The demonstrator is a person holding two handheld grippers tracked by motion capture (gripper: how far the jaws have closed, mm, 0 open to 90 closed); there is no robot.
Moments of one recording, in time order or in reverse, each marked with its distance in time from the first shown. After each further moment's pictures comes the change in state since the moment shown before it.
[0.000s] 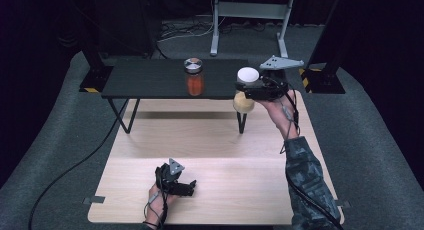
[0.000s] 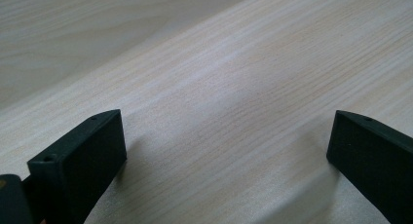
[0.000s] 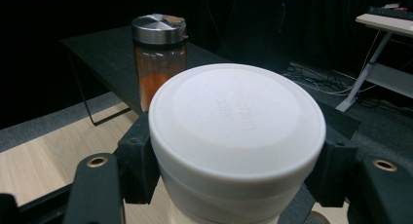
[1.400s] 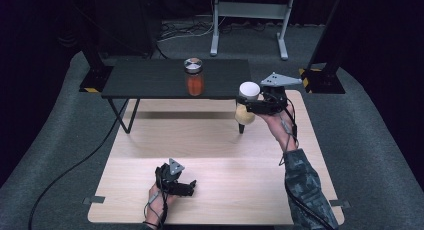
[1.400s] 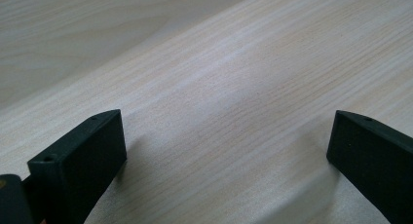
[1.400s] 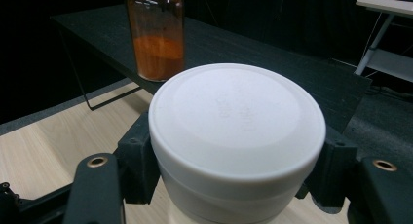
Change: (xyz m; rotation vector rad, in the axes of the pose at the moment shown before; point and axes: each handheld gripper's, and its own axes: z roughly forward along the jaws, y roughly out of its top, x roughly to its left) left arm 0.000 0.000 0.000 -0.001 0.001 0.000; right arm 0.005 -0.042 0.003 0.015 -0.011 0.027
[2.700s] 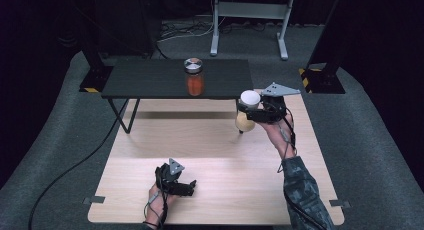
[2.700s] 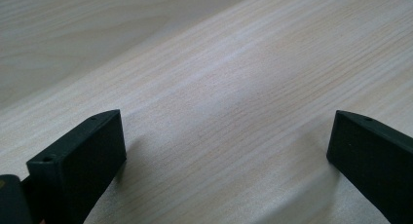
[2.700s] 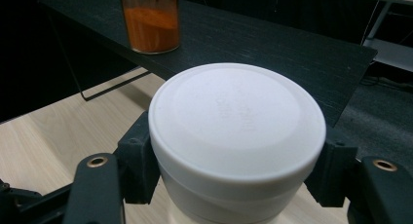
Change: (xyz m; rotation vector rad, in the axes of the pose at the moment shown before) left arm 0.000 0.000 0.000 0.001 -0.001 -0.001; right arm 0.003 -0.030 0.004 0.005 -0.019 0.024
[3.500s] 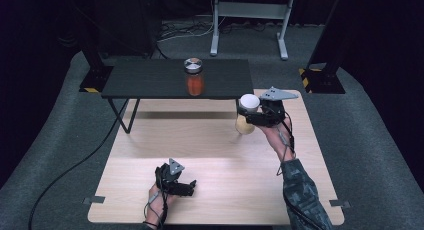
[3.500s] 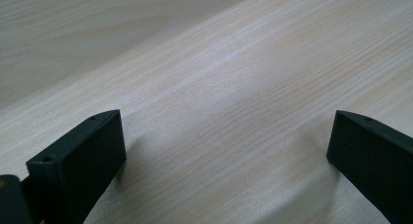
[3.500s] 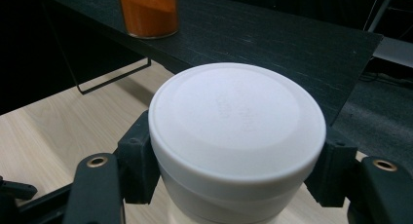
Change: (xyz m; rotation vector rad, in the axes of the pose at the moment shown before) left arm 0.000 0.000 0.000 0.000 0.000 -0.001; right arm 0.002 -0.010 0.004 0.011 -0.008 -0.002
